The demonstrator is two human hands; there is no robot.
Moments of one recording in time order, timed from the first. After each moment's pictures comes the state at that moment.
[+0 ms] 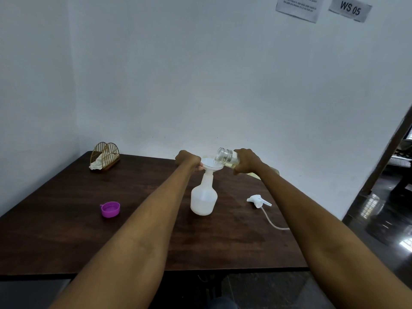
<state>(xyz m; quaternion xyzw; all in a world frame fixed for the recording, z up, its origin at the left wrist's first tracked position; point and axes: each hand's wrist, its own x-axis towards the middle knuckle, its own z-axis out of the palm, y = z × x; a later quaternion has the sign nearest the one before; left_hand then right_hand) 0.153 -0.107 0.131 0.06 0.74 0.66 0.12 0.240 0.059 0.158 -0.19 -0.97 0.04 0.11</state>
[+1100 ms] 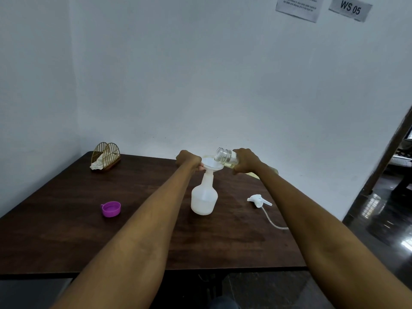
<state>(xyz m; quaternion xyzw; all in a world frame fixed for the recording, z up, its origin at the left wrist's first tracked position) 0.158 -0.108 0.132 0.06 0.75 0.65 0.12 0.238 0.059 0.156 -0.19 -0.98 0.04 0.11</state>
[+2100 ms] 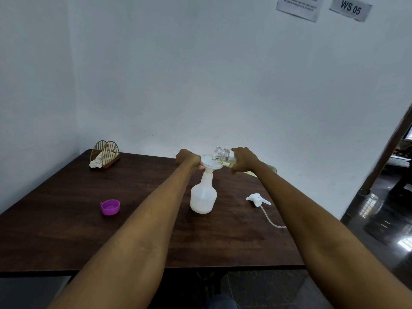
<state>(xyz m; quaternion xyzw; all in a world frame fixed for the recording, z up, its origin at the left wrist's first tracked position) 0.160 -0.109 0.133 0.06 0.75 0.65 0.12 0.236 0.055 0.156 -0.18 -0.98 0.02 0.10</state>
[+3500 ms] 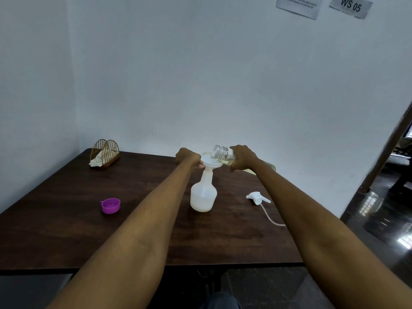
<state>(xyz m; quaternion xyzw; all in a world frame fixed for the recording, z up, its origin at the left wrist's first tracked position) 0.164 -0.111 0.134 0.06 0.76 0.64 0.12 0.233 0.054 0.156 -0.18 -0.98 0.03 0.11</state>
